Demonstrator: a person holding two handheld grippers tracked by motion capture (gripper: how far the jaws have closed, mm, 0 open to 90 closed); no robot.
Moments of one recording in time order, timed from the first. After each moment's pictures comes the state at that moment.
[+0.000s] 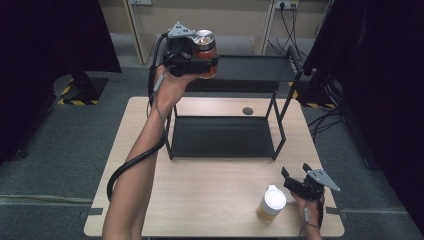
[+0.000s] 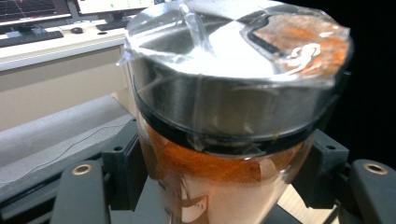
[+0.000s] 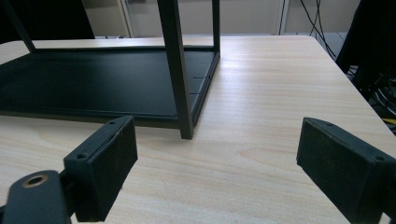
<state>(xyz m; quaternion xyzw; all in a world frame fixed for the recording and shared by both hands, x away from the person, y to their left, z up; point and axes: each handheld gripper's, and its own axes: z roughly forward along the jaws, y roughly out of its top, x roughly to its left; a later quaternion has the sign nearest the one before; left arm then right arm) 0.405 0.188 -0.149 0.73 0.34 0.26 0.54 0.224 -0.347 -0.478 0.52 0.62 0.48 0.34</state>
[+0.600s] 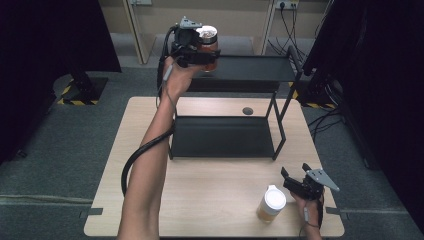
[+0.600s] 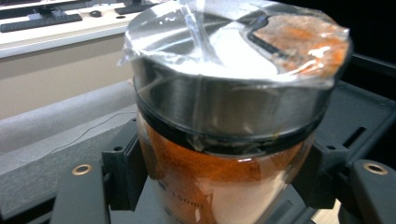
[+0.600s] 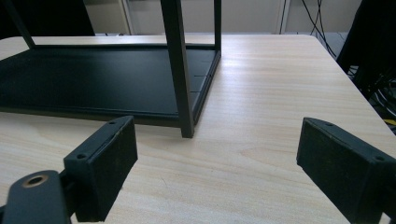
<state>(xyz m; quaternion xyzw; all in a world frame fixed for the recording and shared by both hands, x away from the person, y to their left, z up) 0.441 0.167 -0.148 0.73 0.38 0.27 0.51 0.225 -0.346 -0.476 0.52 0.63 0.47 0.34</state>
